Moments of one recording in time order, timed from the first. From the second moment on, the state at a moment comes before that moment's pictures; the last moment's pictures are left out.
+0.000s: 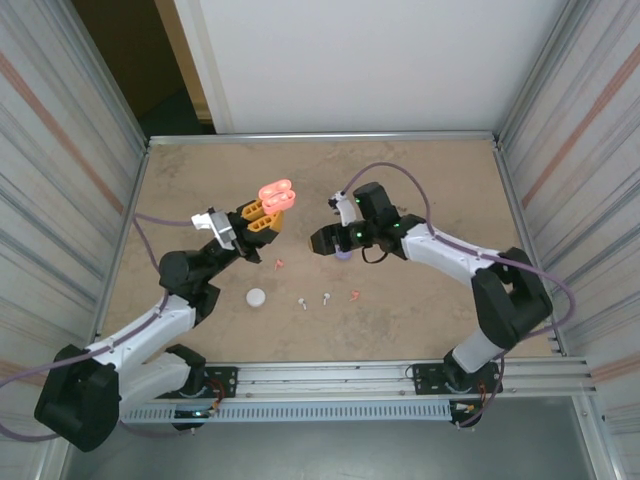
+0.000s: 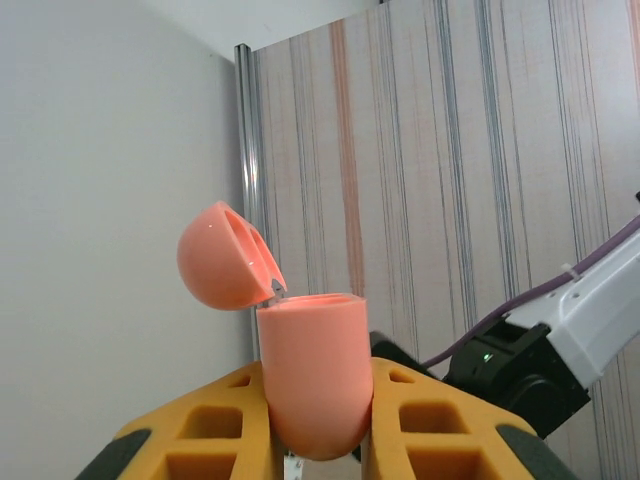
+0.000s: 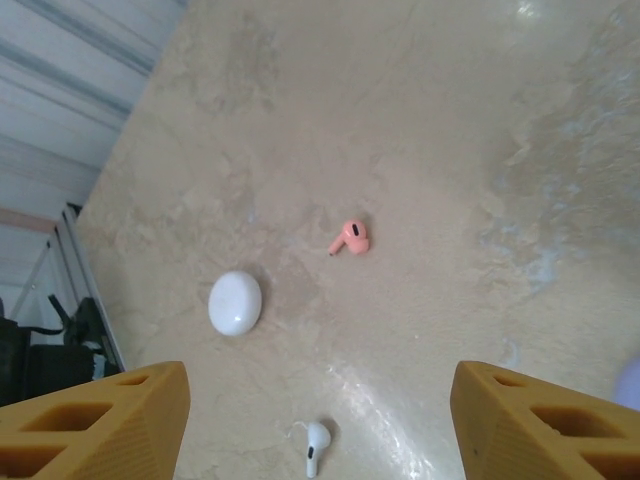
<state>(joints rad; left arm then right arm) -0.49 1.01 0.44 1.19 0.53 -0.23 0.62 1.61 1.04 -0.18 -0.55 0.37</state>
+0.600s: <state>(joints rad) -0.49 1.00 0.44 1.17 0.53 -0.23 0.75 1.96 1.29 -0.18 -0.49 0.34</state>
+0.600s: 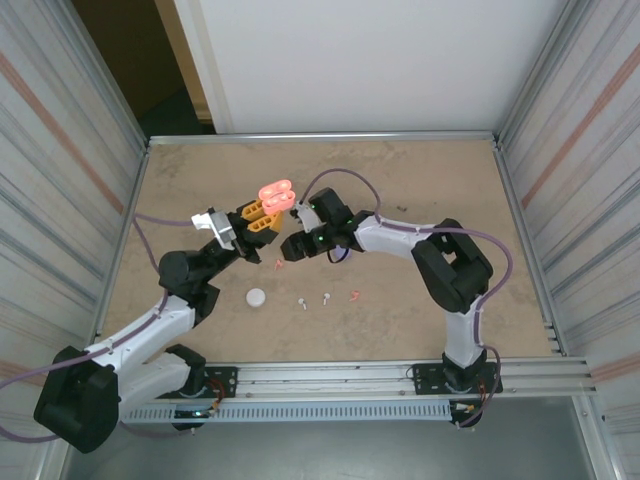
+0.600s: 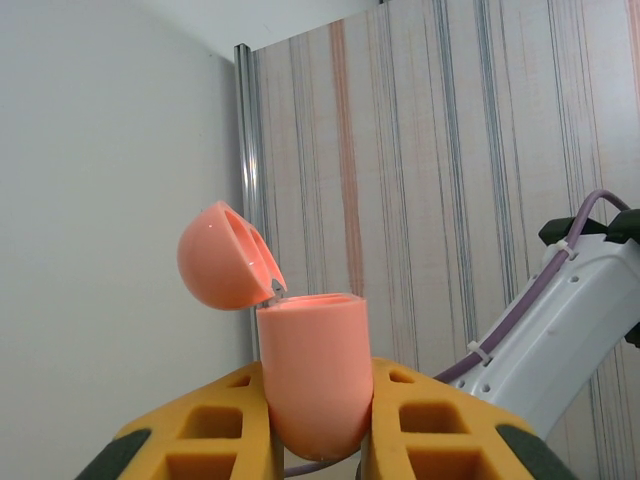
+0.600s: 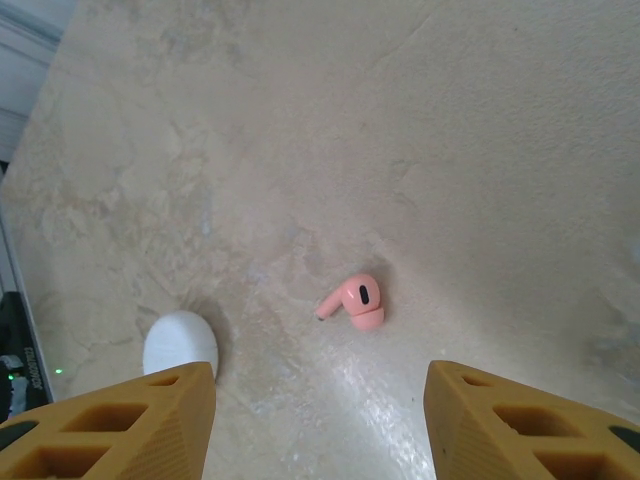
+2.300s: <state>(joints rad) -0.49 1.00 0.44 1.15 0.53 -0.22 0.80 2.19 1.51 -0.30 -0.47 0.28</state>
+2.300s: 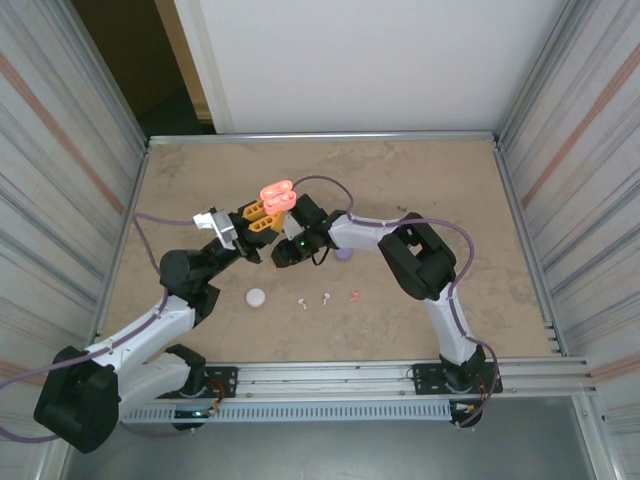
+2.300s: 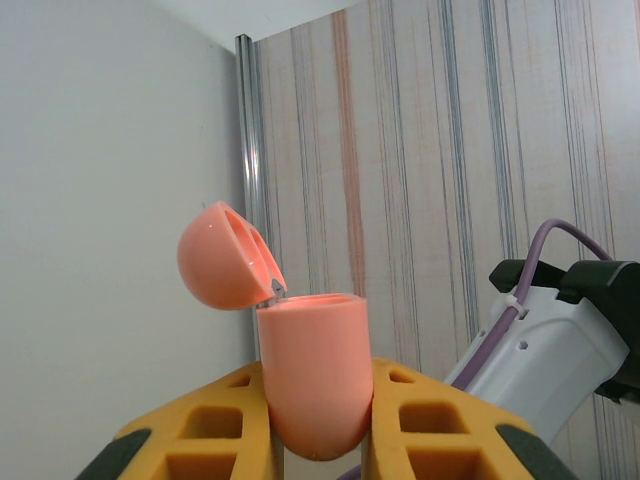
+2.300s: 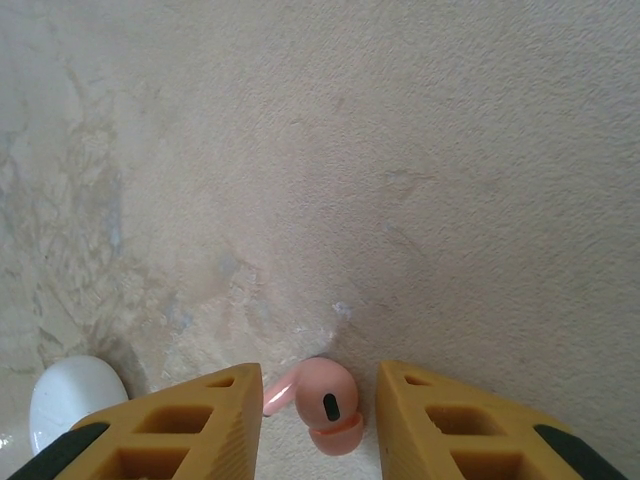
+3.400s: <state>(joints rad) -0.49 1.00 0.44 1.15 0.53 -0.22 0.81 2.12 1.42 -0.30 -0.41 0.25</state>
